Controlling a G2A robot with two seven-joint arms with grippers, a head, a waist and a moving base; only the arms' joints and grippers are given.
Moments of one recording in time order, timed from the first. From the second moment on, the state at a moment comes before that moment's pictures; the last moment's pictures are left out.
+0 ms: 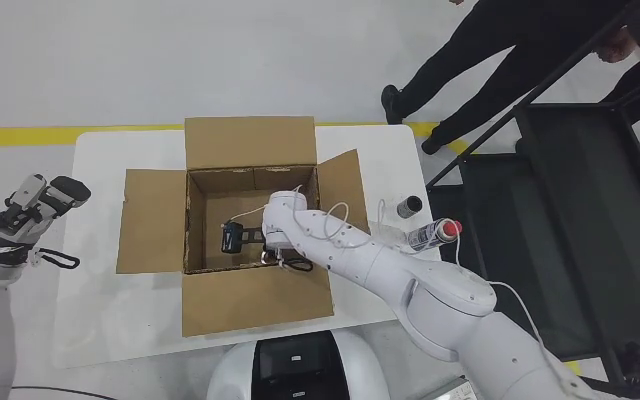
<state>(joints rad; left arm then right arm) 1.40 -0.93 -1.85 -1.41 -0.62 -0.58 -1.00 -0.55 -1.67 0.34 -0.80 -1.13 -0.50 0.94</state>
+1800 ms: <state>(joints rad) 1.40 -0.93 -1.85 -1.41 -0.62 -0.58 -1.00 -0.67 -1.55 0.62 -1.17 -1.35 -0.37 0.85</state>
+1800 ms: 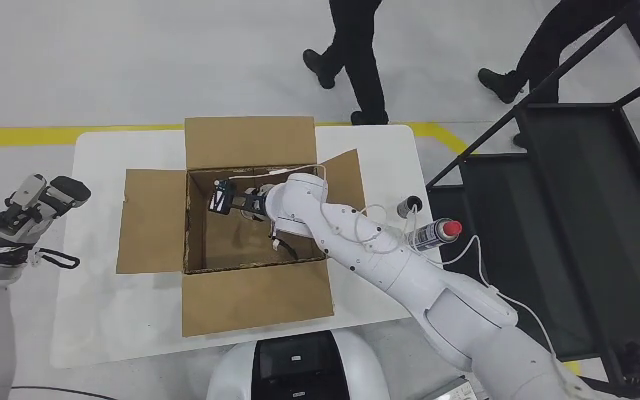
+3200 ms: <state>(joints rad) 1.40 -0.93 -1.85 -1.41 -0.62 -0.58 -1.00 -1.31 -1.35 1.41 -2.06 -0.89 -0.64 0.93</state>
